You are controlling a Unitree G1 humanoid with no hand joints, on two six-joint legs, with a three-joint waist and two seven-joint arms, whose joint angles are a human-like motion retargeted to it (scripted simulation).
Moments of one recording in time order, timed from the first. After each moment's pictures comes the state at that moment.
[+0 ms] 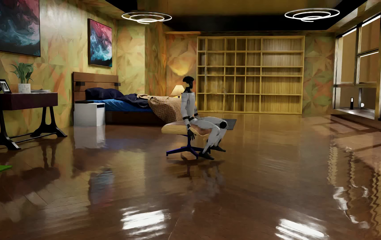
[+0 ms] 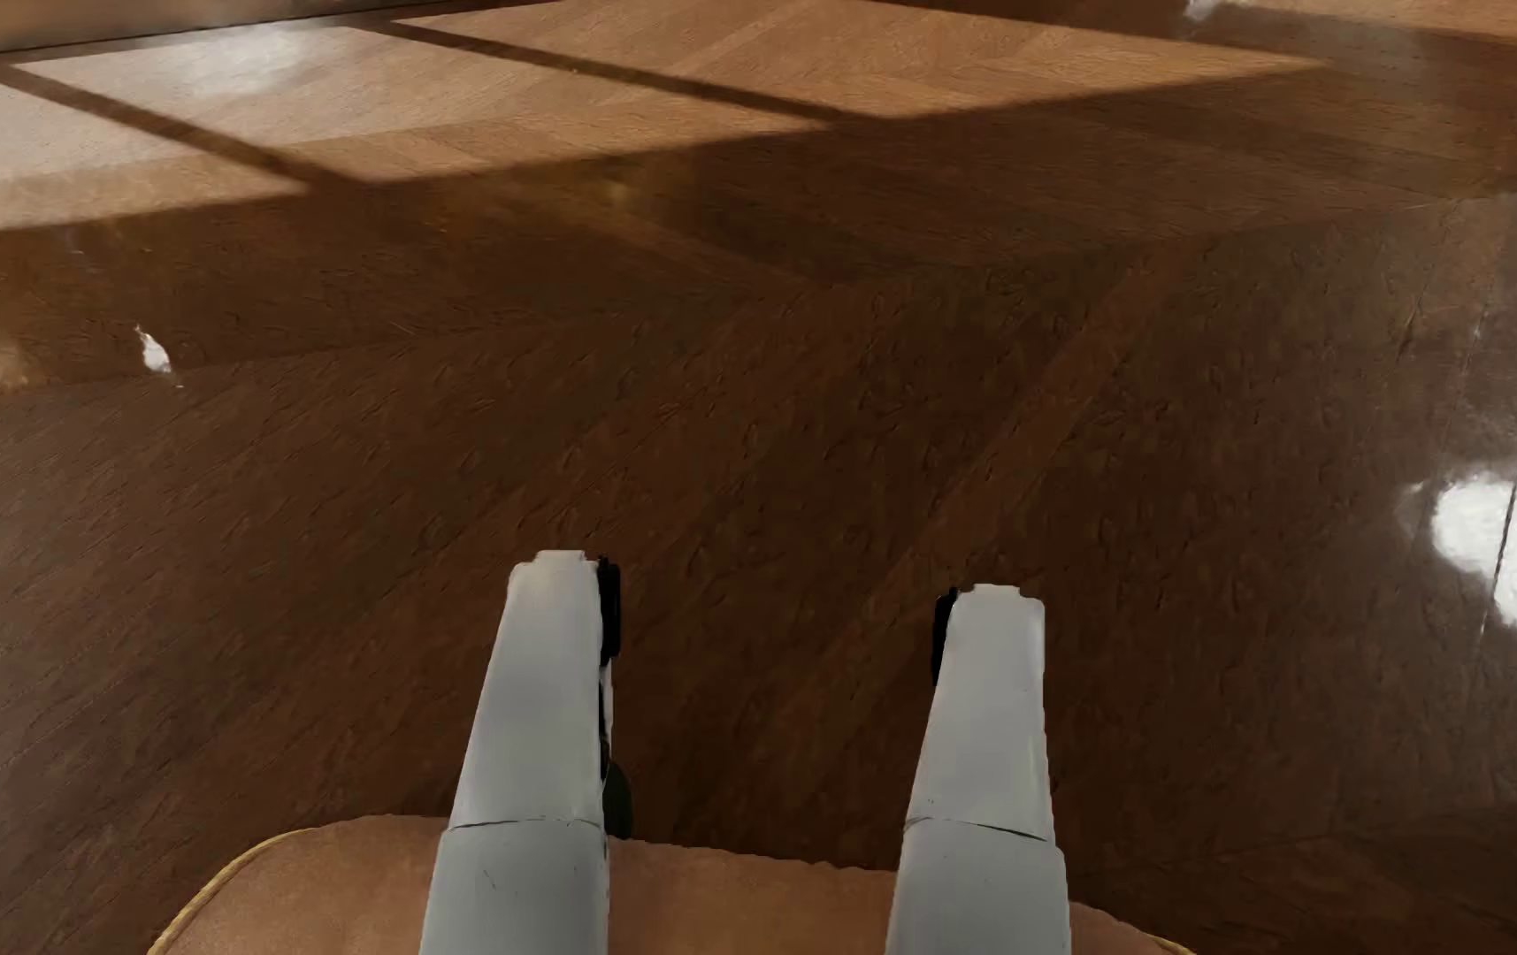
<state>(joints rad) -1.04 -0.95 0.01 0.10 -0.19 0.04 -0.12 0.19 0.54 1.95 1.96 0.01 0.03 -0.20 -0.34 0.27 -0.39 -0.14 0.13 -0.22 0.25 1.20 1.13 0.22 -0.19 -0.08 -0.02 -0.15 0.16</state>
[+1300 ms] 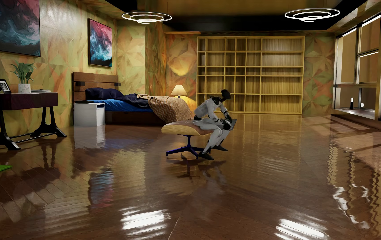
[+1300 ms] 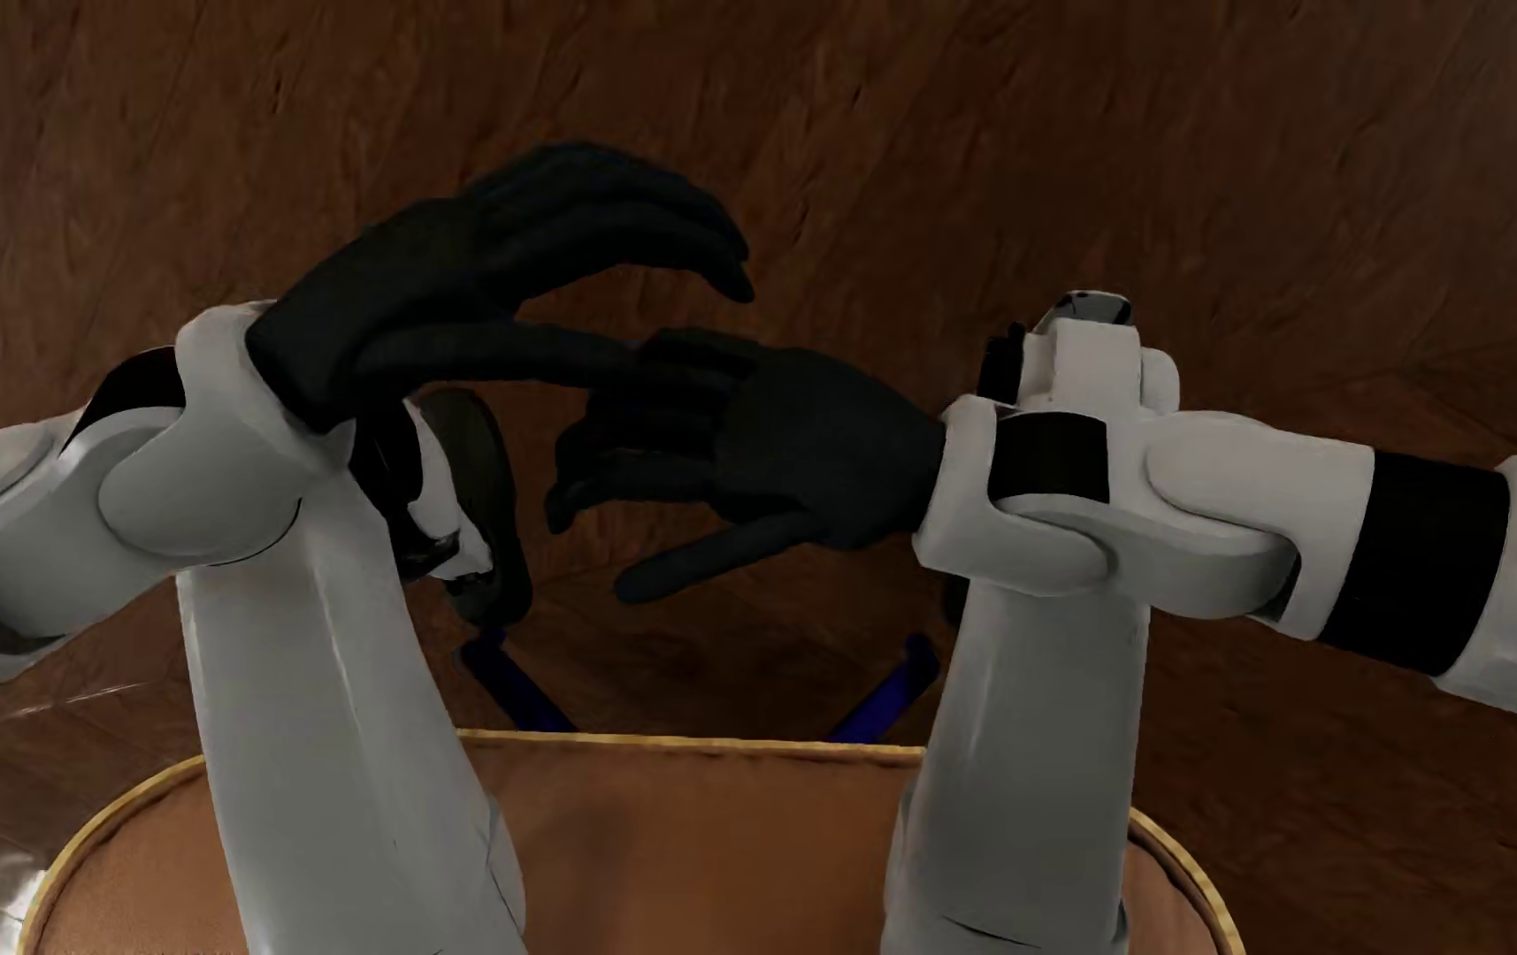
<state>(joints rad) -1.60 -1.54 -0.01 0.18 -0.12 -0.02 -0.19 0.27 0.88 1.98 2.00 -0.84 -1.28 -0.32 -0.42 1.11 -1.09 -0.26 0.17 -0.70 1.37 -0.34 -0.29 -0.06 -0.20 -0.37 -0.30 0.20 -0.37</state>
